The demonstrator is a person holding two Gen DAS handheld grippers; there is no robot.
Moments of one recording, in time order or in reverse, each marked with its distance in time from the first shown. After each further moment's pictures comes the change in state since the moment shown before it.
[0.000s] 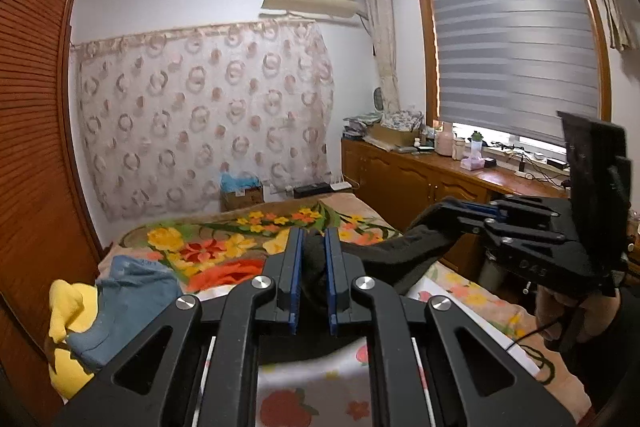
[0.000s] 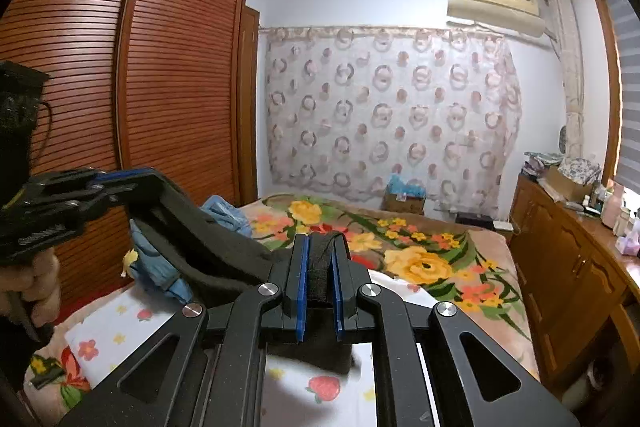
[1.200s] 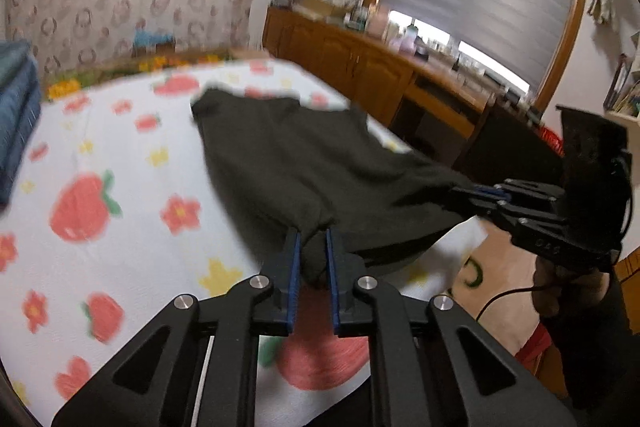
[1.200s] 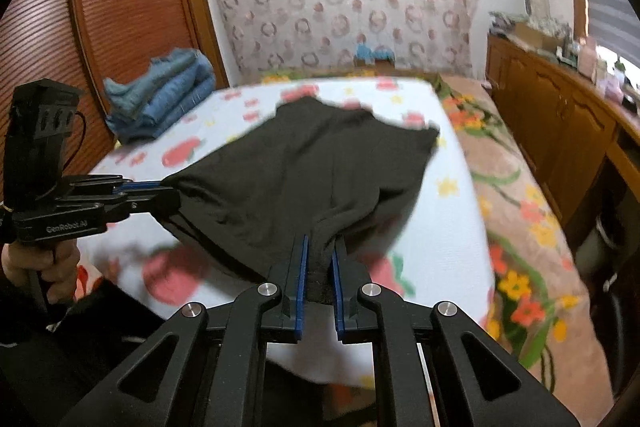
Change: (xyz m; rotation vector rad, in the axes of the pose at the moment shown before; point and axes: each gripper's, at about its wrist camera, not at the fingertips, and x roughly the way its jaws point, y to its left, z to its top) left arm 0.041 -0.108 -0.177 -0.128 0.403 -0.324; right arm -0.081 -0.047 -0.204 0.207 0.352 -0.036
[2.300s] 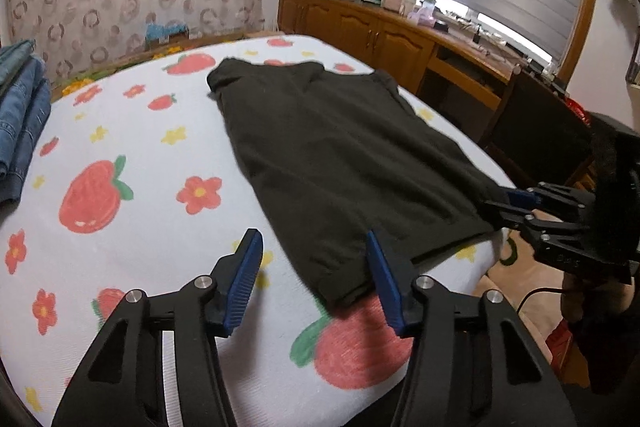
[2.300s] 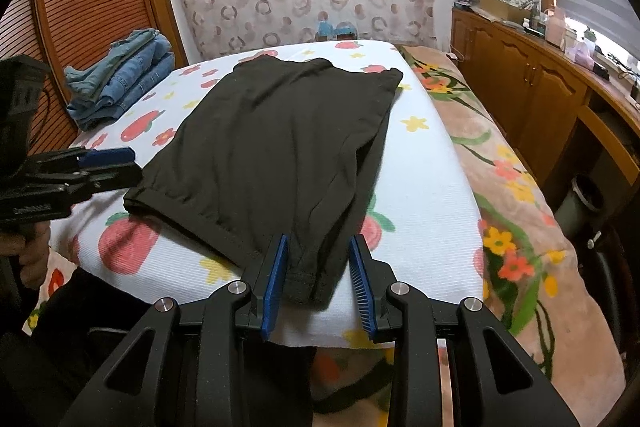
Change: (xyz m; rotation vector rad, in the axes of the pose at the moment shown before) left arm 0.041 0.011 -0.015 0.045 0.118 0.110; right arm 0.010 -0.013 -0.039 0.068 0.086 -0.111
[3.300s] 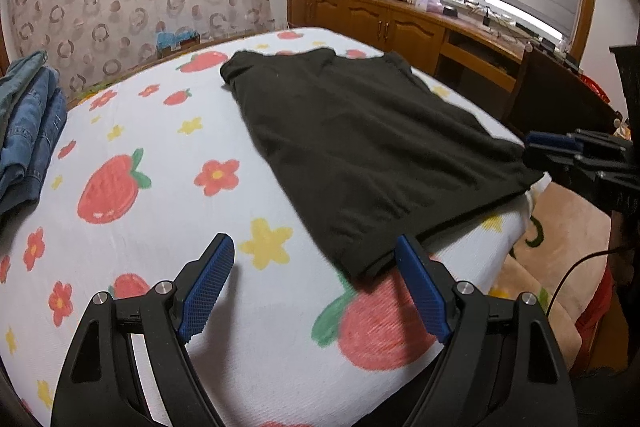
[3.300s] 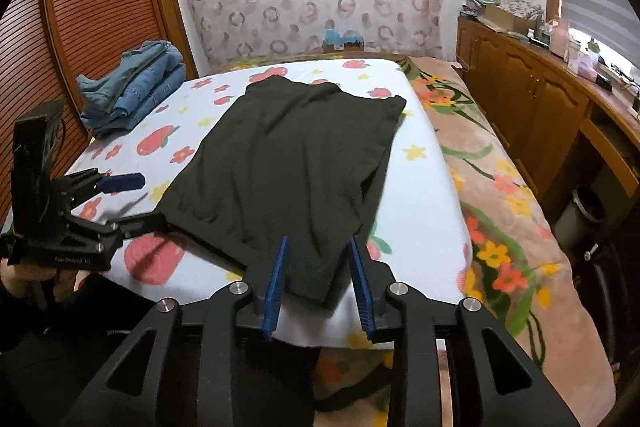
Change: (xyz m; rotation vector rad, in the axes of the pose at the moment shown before) left arm -0.001 -0.001 -0.018 0.062 0.008 0.089; right arm -0.021 0.008 0.014 -0.017 -0.016 0.011
